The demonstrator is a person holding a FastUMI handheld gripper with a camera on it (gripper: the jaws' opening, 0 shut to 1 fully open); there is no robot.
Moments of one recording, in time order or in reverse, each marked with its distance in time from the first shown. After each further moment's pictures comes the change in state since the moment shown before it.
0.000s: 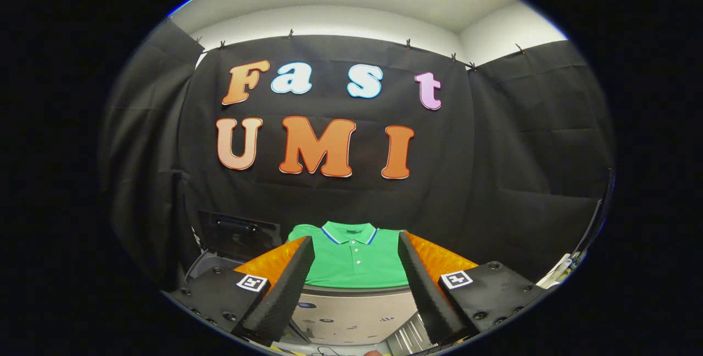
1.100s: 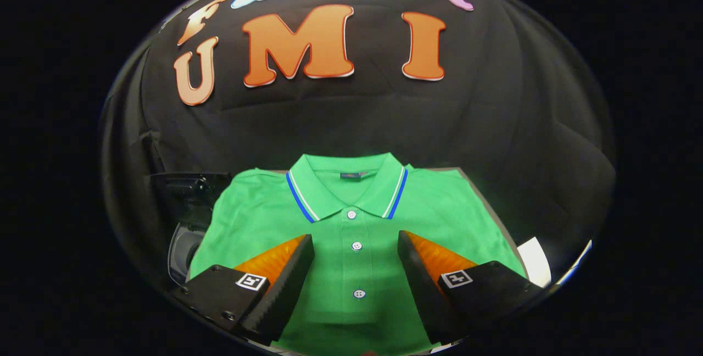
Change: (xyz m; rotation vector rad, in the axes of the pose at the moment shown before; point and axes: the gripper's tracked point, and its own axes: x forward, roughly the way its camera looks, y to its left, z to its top) arm 0.281 -0.011 -0.174 0.076 0.531 0.089
